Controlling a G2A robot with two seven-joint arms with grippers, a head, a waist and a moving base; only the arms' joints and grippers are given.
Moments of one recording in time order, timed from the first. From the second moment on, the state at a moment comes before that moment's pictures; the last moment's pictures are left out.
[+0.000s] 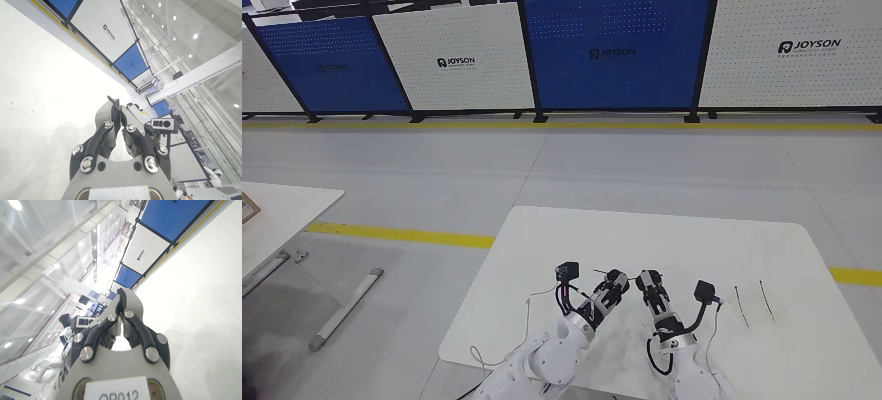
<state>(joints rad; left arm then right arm) 1.40 -1.32 -0.98 -1.53 0.29 -0.06 0.08 -1.40 -1.45 1.08 -1.33 -0.32 -0.33 -0.11</state>
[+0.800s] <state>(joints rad) 1.40 -1.32 -0.98 -1.53 0.31 -0.06 0.08 -1.41 -1.45 1.10 -1.33 -0.32 -0.34 -0.11</state>
